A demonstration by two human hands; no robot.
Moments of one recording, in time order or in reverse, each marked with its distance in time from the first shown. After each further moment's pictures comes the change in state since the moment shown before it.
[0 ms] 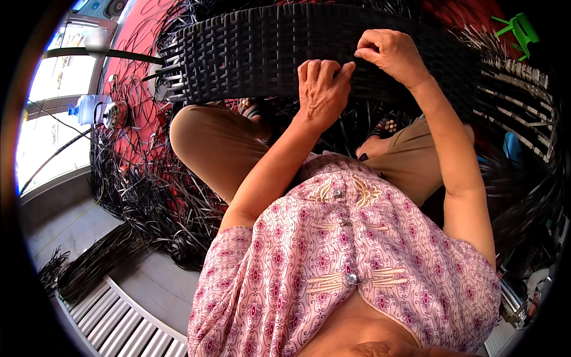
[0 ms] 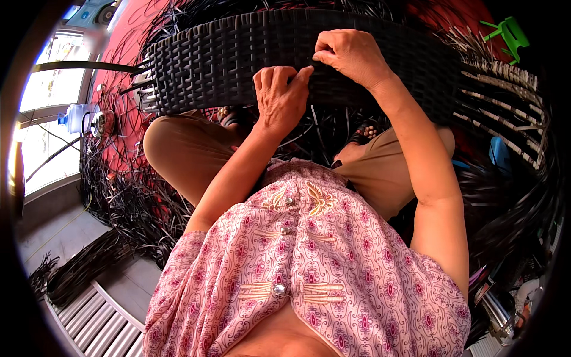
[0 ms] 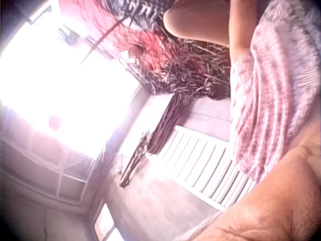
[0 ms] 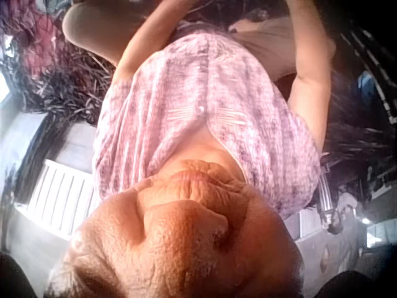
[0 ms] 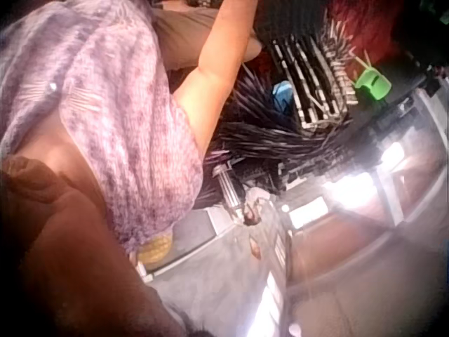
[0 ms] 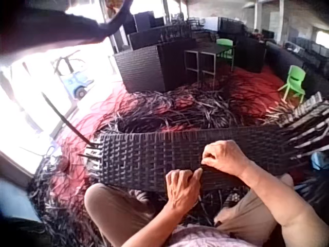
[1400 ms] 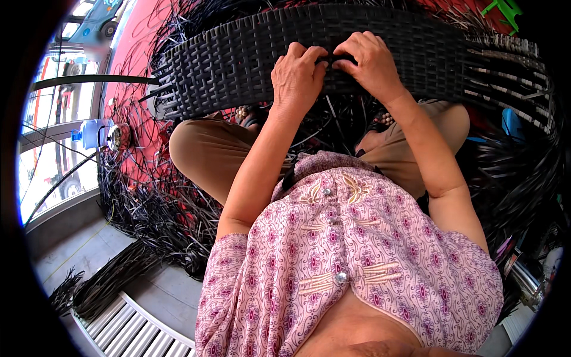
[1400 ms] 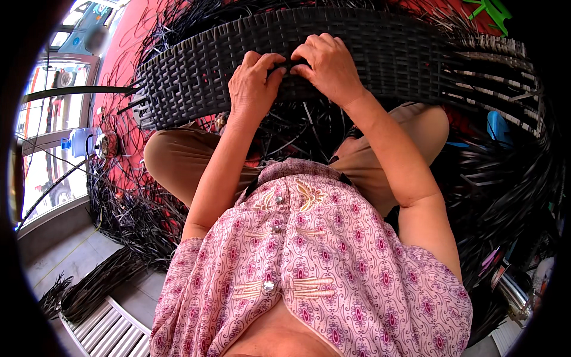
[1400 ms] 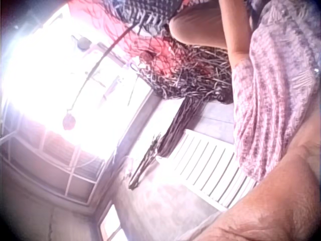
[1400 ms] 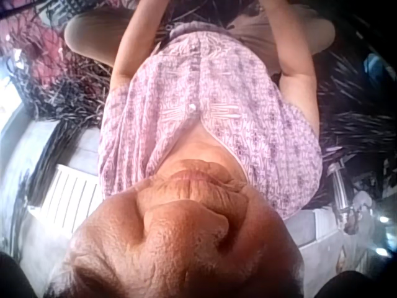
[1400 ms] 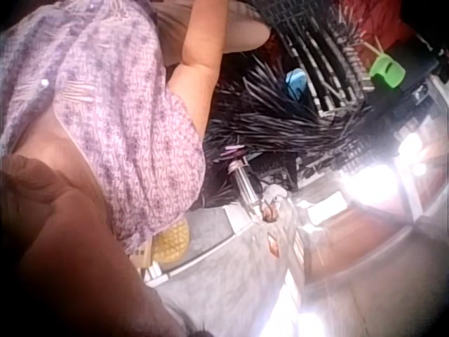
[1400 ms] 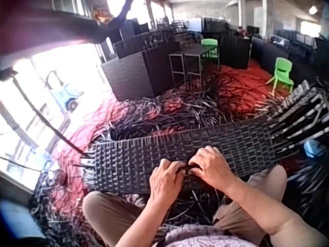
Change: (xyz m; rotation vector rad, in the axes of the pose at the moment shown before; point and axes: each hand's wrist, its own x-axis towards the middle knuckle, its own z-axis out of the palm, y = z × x) left_hand 0.038 -0.007 -0.023 -0.136 -0.359 -0.277; right_hand -0.040 -0.011 0.028 -0.083 0.286 -0.039
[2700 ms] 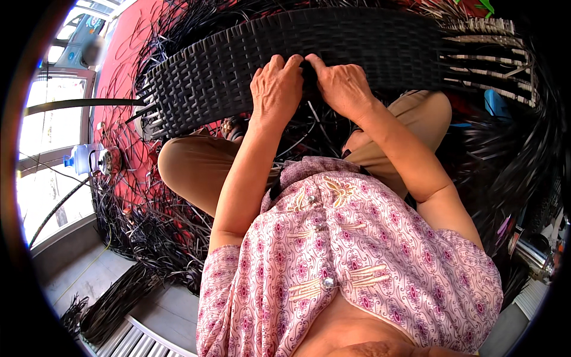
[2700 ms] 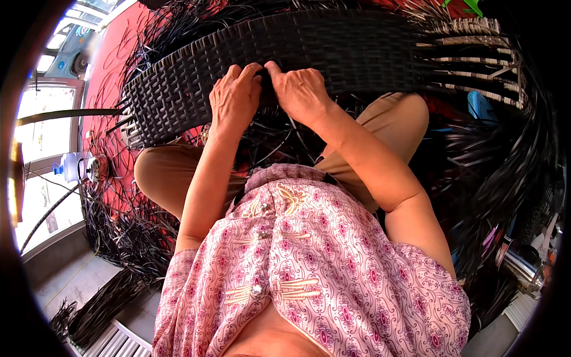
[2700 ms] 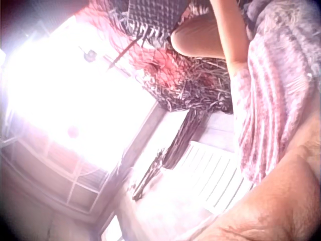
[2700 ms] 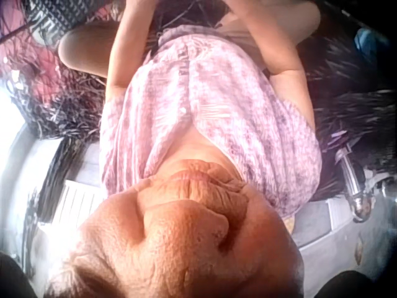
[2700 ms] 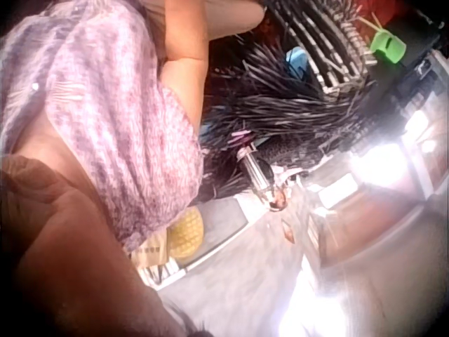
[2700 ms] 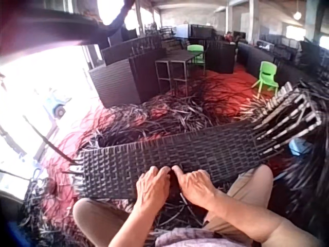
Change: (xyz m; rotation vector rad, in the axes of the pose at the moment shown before) left_hand -0.003 0.007 -0.005 0.174 -0.017 0.135; right_hand -0.018 -0.039 -0.002 -0.219 -0.333 0.250
